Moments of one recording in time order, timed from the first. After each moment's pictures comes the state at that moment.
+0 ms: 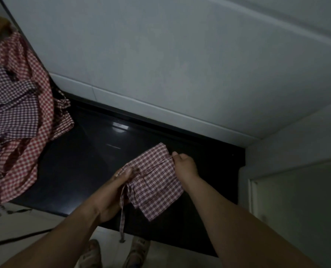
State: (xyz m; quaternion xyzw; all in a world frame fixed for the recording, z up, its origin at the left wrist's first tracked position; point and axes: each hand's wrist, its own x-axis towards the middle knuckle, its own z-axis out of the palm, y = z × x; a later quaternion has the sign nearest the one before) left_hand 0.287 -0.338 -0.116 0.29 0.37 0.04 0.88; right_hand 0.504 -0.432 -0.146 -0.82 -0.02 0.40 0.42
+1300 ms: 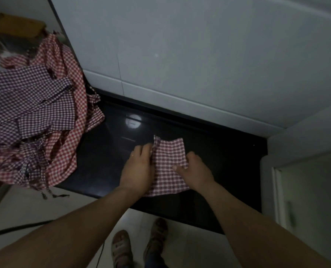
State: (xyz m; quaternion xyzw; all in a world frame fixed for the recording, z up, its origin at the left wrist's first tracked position) left_hand 0.269 -0.315 -0.131 0.87 0.37 0.09 0.31; right_hand 0.439 -0.444 -0.135 -0.88 -0.29 0.34 0.19
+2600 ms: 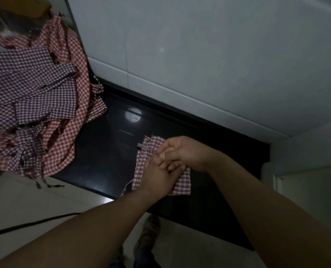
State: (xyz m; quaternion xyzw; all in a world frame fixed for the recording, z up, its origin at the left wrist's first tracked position) left_hand 0.306 -0.356 -0.154 0.83 0.31 0.17 0.43; right_hand 0.441 -0.375 -0.046 -0.68 -0.29 0.62 0.28
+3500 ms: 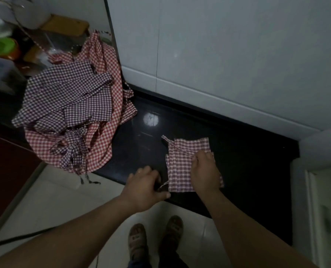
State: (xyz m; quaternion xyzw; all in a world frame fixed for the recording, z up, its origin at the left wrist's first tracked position) left_hand 0.163 -0.304 -0.148 0.89 0.33 -0.12 0.28; right_hand 0.355 -0.411 -0.148 -0.91 -0.33 0.10 0.23
